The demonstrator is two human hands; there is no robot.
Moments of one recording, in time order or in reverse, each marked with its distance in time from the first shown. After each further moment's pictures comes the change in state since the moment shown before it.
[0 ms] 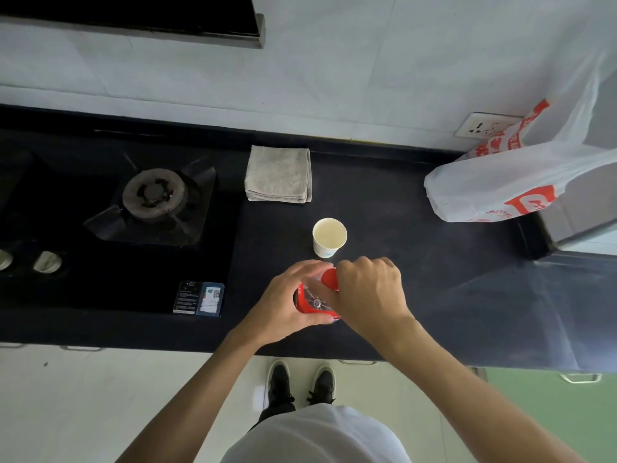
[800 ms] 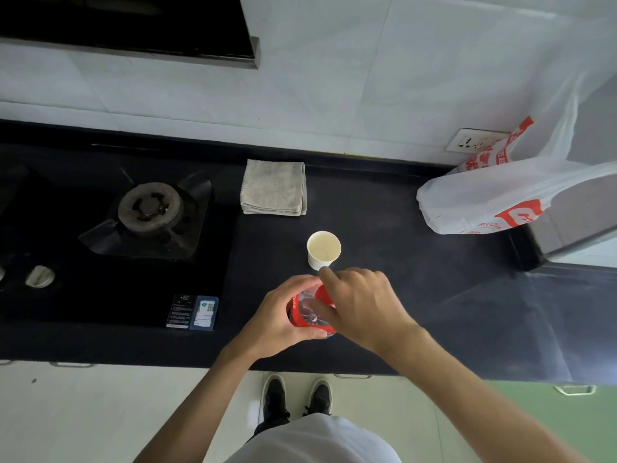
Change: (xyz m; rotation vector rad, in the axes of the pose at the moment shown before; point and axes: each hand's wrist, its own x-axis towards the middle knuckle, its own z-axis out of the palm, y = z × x) left_hand 0.002 0.004 0.001 -0.122 -0.023 -0.044; right_hand 0.000 0.019 0.002 0.037 0.183 -0.338
